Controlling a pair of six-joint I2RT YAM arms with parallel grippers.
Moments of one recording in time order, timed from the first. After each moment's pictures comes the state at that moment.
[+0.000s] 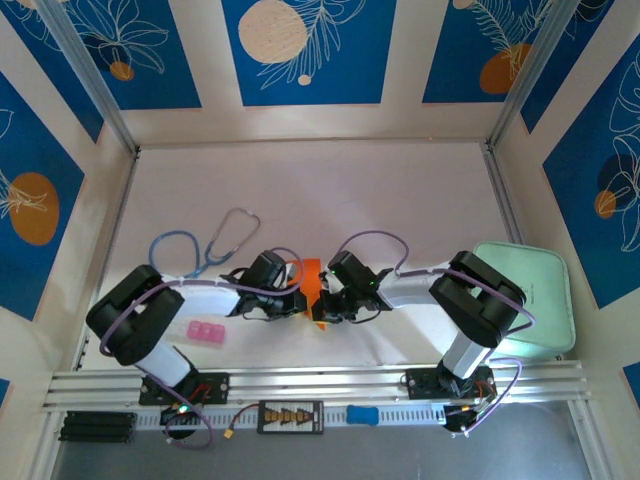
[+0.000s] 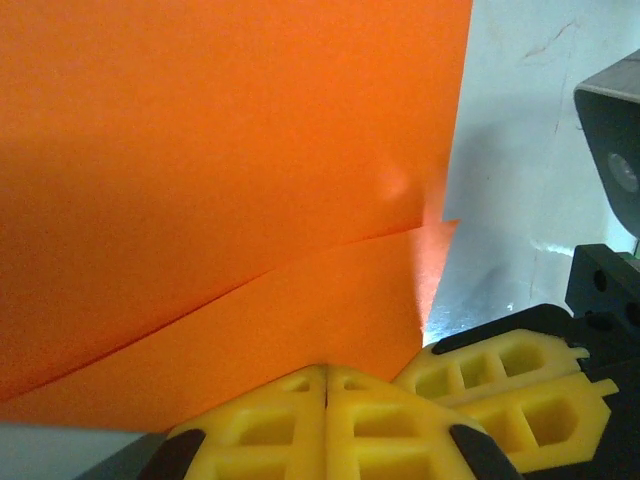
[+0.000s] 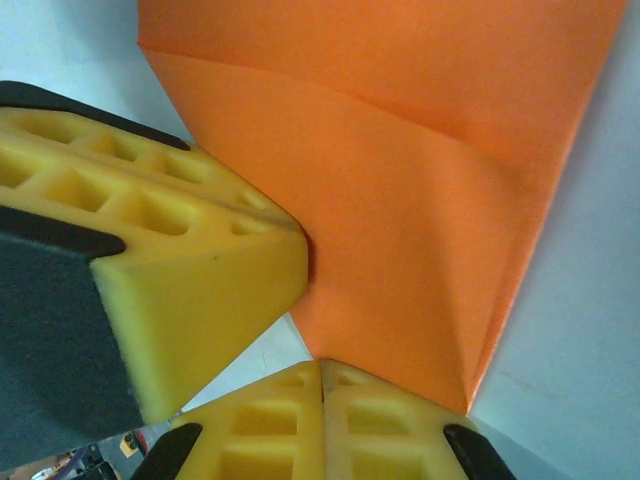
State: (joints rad) left arm -0.75 1.56 0.55 0.07 0.45 -0.93; right arm 0.84 1.67 0.65 0.00 -0.55 0.86
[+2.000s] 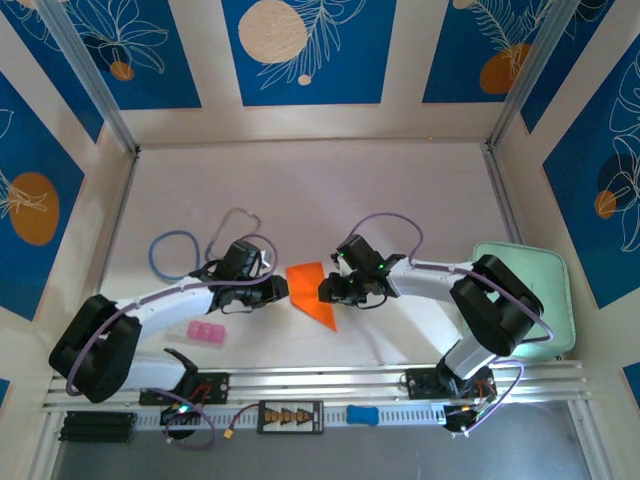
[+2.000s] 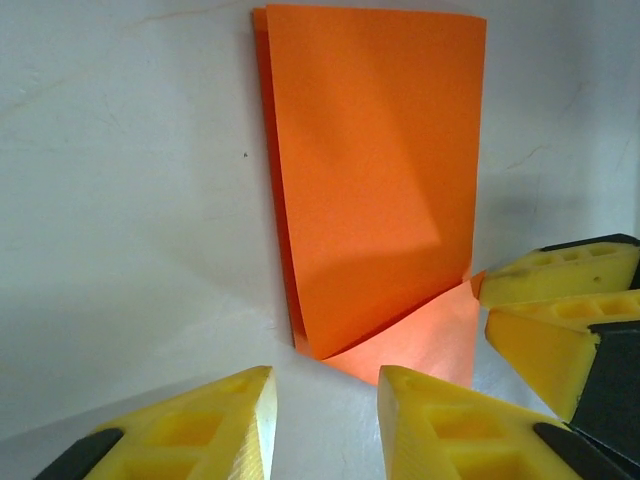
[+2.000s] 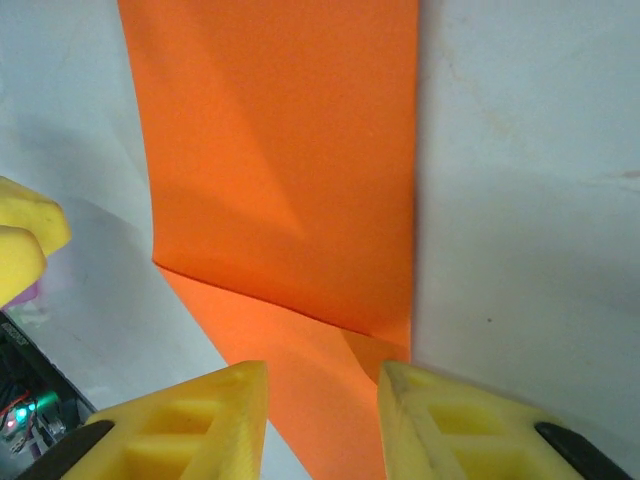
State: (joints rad) left arm -0.58 1.32 0.55 -0.19 0.38 -0.84; right arm 0.74 1.57 0.73 -0.21 -0.40 0.76
